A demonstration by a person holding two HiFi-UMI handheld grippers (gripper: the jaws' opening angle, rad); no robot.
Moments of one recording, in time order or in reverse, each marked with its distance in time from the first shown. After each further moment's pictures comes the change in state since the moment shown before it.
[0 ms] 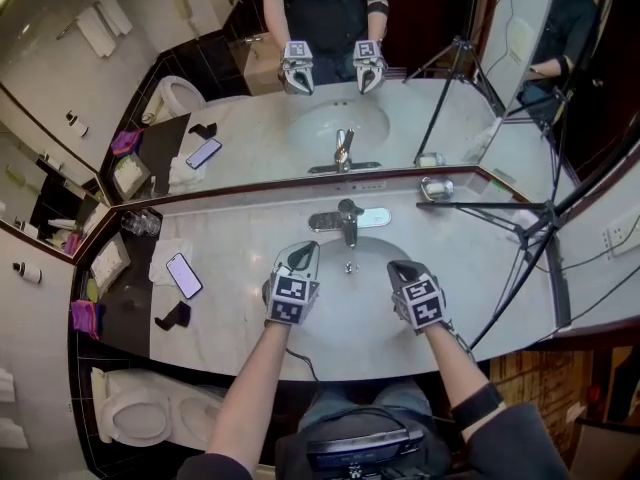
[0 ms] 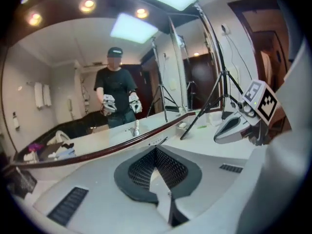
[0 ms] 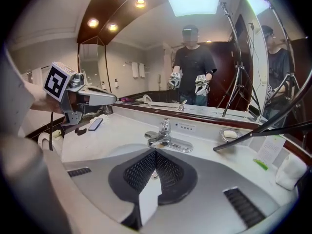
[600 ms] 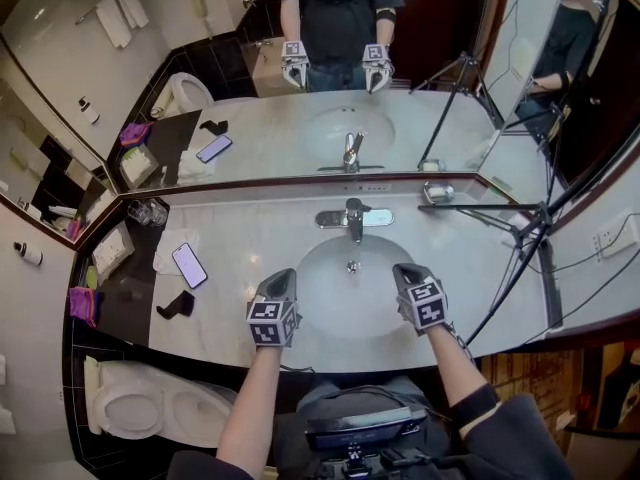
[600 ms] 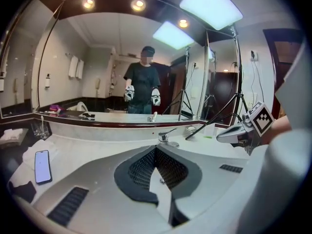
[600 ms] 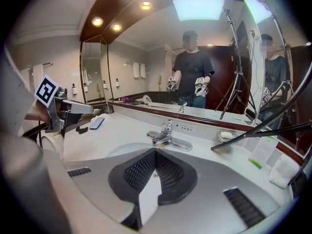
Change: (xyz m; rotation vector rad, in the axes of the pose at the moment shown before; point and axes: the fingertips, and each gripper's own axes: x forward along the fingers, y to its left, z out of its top) left arm -0.099 0.029 -0.076 -0.352 -0.012 0.140; right arm -0.026 0.020 -0.002 -0.026 -0.010 -0.032
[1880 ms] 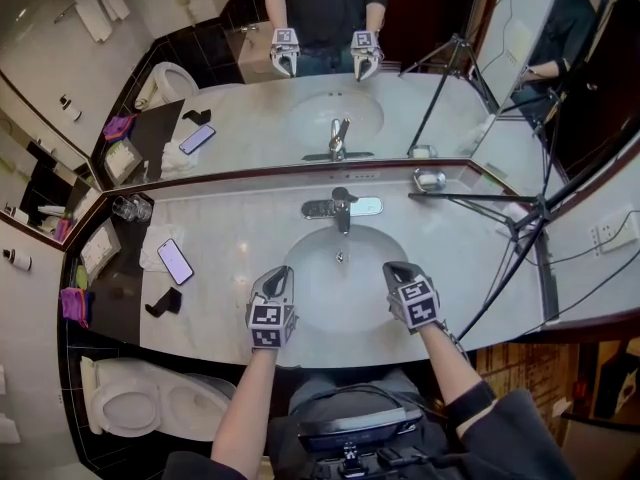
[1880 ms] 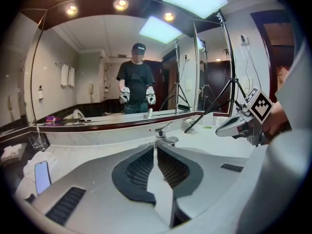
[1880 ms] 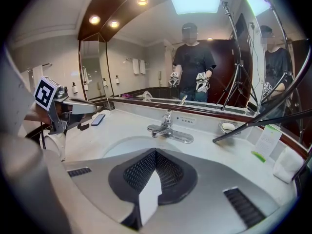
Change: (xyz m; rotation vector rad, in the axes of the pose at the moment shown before) left arm 0.019 -0.021 -0.016 0.156 0.029 0.012; right arm 0.008 -0.005 -0.025 0.019 0.048 0.028
